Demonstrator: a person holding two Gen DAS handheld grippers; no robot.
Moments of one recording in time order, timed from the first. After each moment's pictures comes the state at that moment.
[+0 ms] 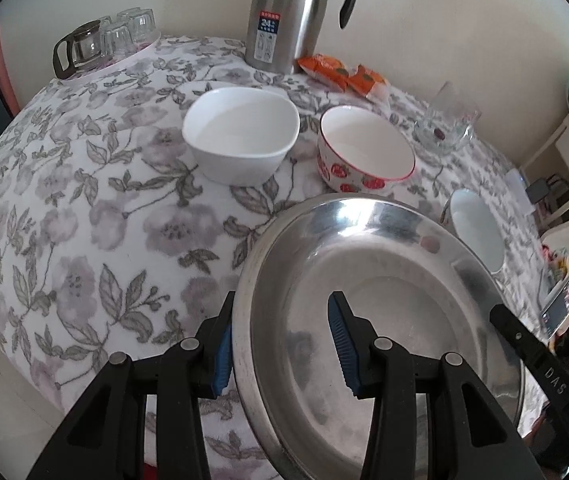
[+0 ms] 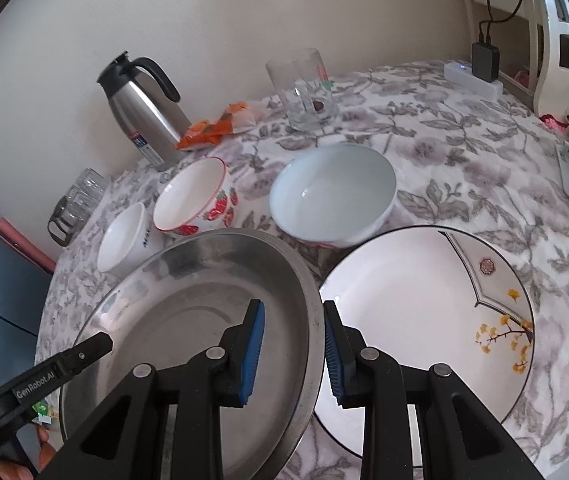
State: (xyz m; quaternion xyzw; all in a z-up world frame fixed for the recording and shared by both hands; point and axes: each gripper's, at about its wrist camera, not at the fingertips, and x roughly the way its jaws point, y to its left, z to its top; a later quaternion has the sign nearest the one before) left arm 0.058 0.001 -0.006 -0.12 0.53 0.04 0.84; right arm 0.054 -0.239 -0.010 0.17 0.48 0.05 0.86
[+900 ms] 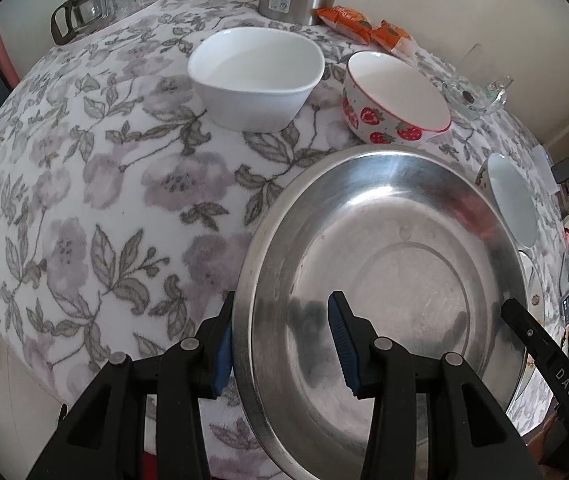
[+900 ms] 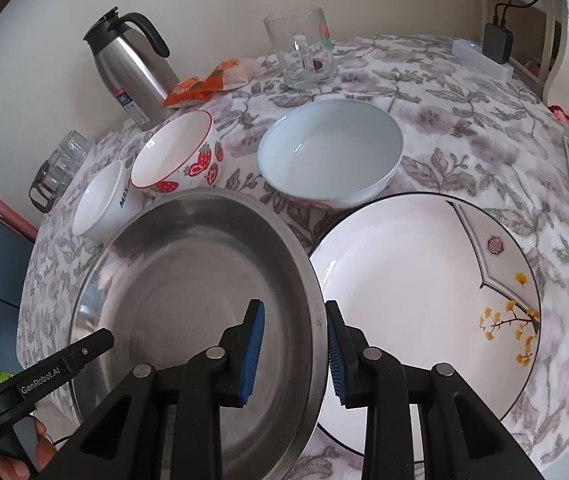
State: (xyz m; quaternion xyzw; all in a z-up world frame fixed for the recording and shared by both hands) left arm 0.063 0.005 -0.042 -0.12 0.59 0.06 0.80; right arm 0.061 -0.228 -0.032 0.13 0.53 0.05 0.83
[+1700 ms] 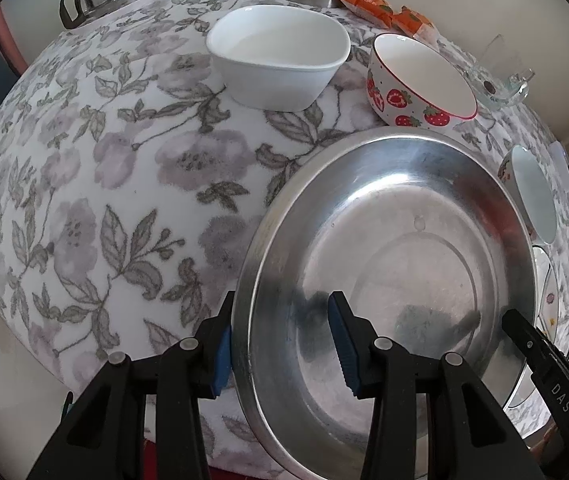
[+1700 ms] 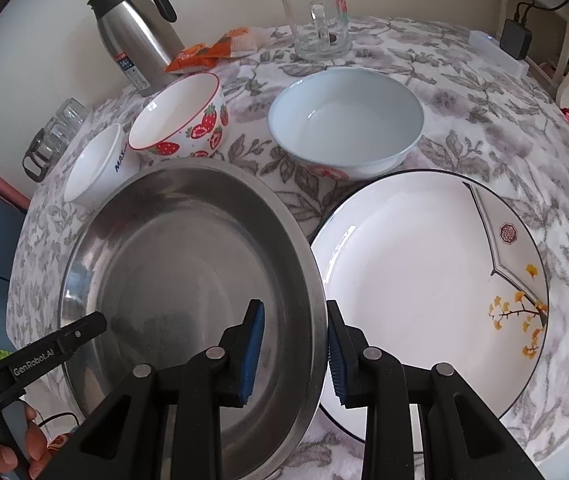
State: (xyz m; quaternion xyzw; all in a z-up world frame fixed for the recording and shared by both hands) left arm 0.061 0.012 -0.053 -0.12 0.61 0.08 0.78; right arm 0.063 -0.213 -0.043 0.10 0.57 0.06 0.81
